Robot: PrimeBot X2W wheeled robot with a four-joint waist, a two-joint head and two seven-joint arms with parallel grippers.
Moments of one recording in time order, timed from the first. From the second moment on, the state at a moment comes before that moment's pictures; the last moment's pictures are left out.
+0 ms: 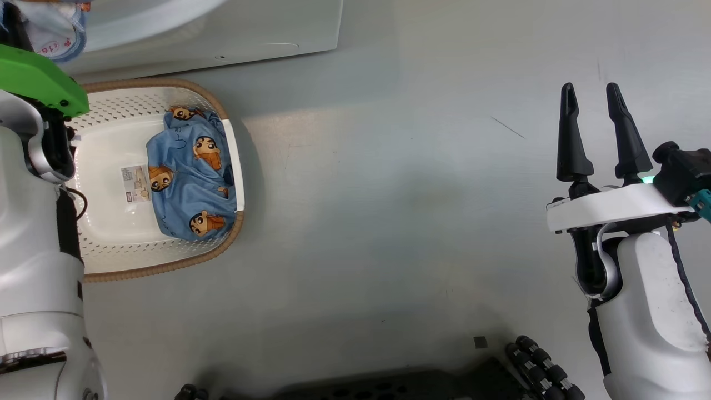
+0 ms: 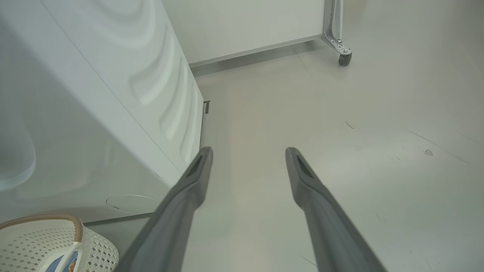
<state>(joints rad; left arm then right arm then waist) -0.74 0.16 0.15 0.66 -0.31 -0.09 0.00 -0.24 -0.05 0.10 0.16 0.32 0.09 -0.26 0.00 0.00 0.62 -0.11</state>
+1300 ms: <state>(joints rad) -0.96 0.22 0.00 0.62 -0.36 -0.12 0.04 -0.24 -0.05 0.13 0.17 0.35 0.09 -0.26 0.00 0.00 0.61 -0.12</state>
